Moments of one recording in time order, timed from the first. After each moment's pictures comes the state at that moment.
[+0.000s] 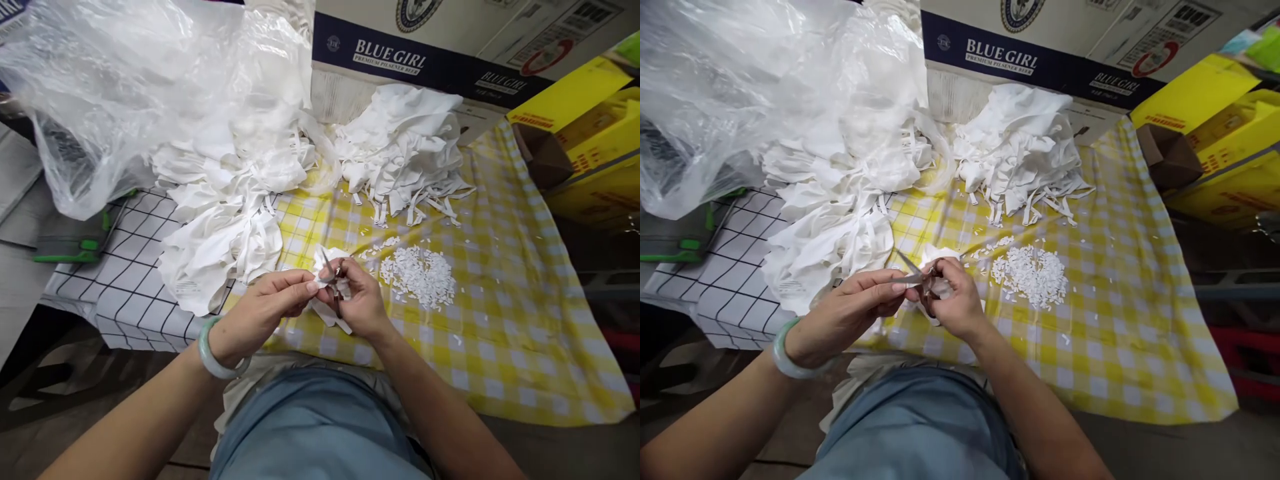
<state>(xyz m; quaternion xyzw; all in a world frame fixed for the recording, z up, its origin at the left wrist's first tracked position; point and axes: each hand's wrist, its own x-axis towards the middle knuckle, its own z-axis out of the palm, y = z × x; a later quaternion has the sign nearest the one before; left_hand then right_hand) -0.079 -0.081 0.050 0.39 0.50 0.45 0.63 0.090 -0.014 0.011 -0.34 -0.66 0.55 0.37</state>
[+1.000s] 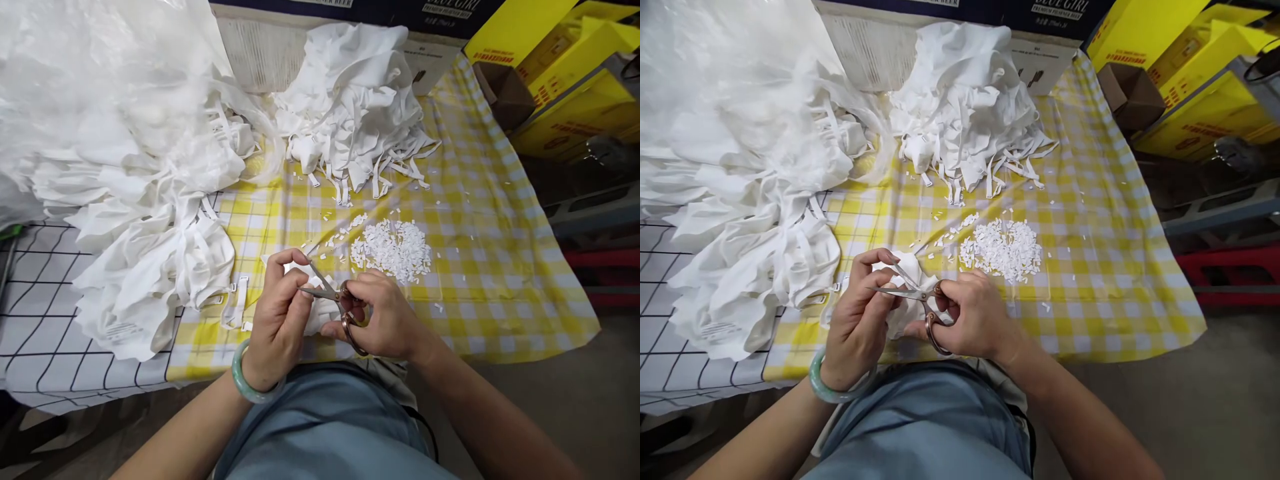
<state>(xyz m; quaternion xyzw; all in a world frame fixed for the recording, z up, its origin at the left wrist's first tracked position) -0.011 -0.061 0.020 0.58 0.52 0.52 0.36 0.170 -0.014 0.032 -0.42 -0.82 0.33 0.17</state>
